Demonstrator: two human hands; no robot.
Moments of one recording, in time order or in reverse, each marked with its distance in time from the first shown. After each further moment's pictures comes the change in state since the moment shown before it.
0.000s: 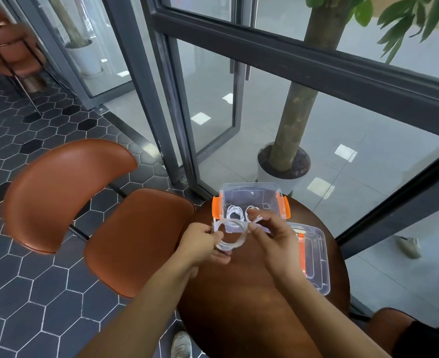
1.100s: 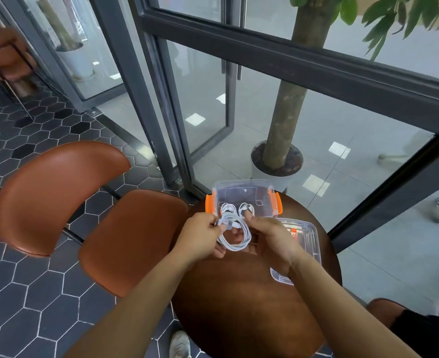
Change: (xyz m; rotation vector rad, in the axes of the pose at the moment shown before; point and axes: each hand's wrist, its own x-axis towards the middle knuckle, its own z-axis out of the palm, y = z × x) left_hand -0.001 0.006 0.015 0.335 -0.002 0.260; right_hand 0.020 0.014 -0.026 0.438 -0.401 0.639
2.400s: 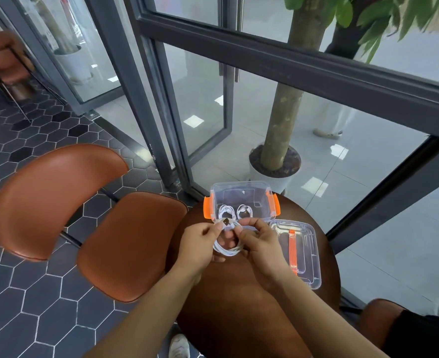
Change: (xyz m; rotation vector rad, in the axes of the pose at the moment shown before) left_hand -0.008 -0.013 0.020 -0.392 0.151 -0.057; right_hand -0.003 0.030 0.020 0.003 0.230 -0.233
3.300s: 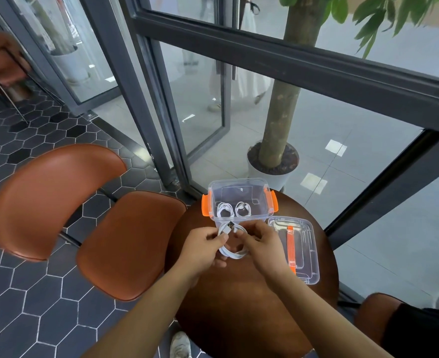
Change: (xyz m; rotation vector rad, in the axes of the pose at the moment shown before) left_hand 0.000 -0.017 0.000 0.111 -0.175 0.002; right_hand -0.006 0.005 -0.013 -0.432 0.101 -0.136
